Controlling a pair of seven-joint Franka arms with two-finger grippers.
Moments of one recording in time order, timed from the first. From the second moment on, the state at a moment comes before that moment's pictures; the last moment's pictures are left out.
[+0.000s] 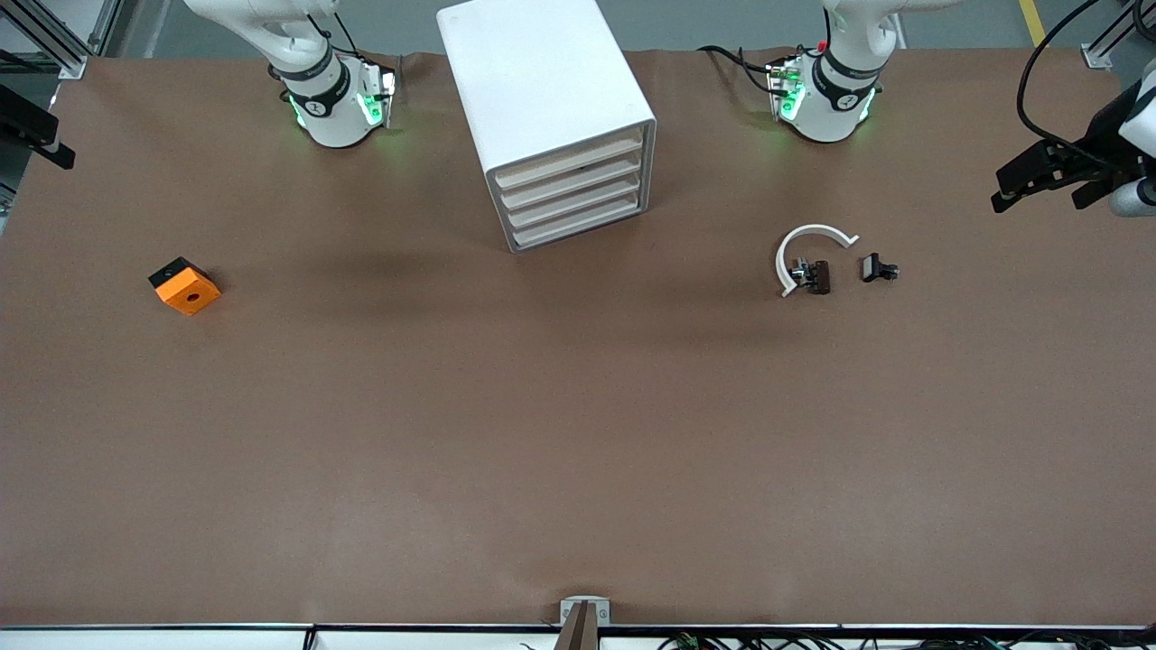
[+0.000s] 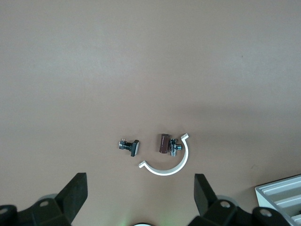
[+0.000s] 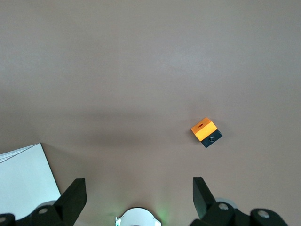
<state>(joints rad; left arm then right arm) 0.06 -0.13 -0.06 -1.69 -0.02 1.55 -0.05 -0.01 -0.07 -0.10 -1.44 0.02 1.32 -0.14</state>
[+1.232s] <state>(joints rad) 0.07 0.03 -0.10 -1.70 -0.02 1.51 -0.09 -0.01 -0.07 -0.10 -1.44 0.02 1.32 -0.14</state>
